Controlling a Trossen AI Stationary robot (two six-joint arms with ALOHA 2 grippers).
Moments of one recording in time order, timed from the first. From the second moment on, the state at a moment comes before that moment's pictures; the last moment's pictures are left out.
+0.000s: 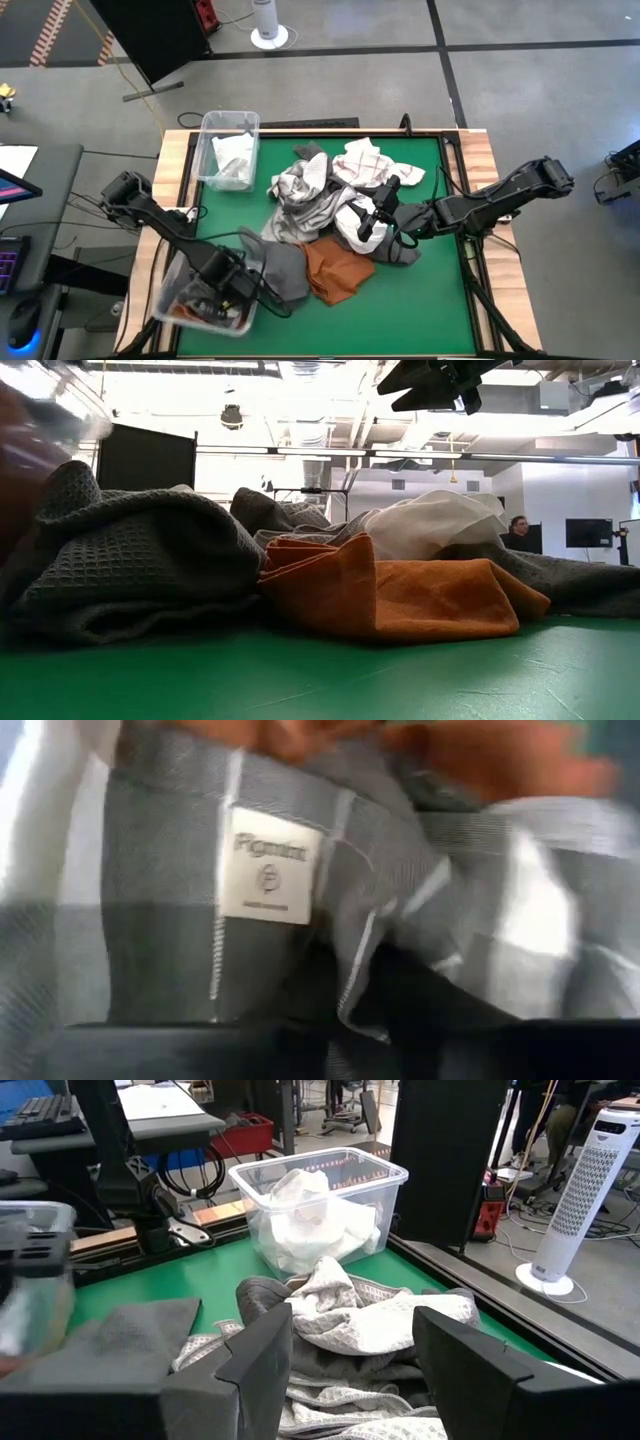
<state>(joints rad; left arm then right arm) -0.64 1.56 1.18 -1.11 0.20 -0.45 0.29 1.26 0.84 0.11 0.84 0.26</state>
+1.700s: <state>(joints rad) -0.54 1.53 1.47 -1.57 -0.10 -0.43 0.30 1.26 0.84 0.12 0.84 0.26</state>
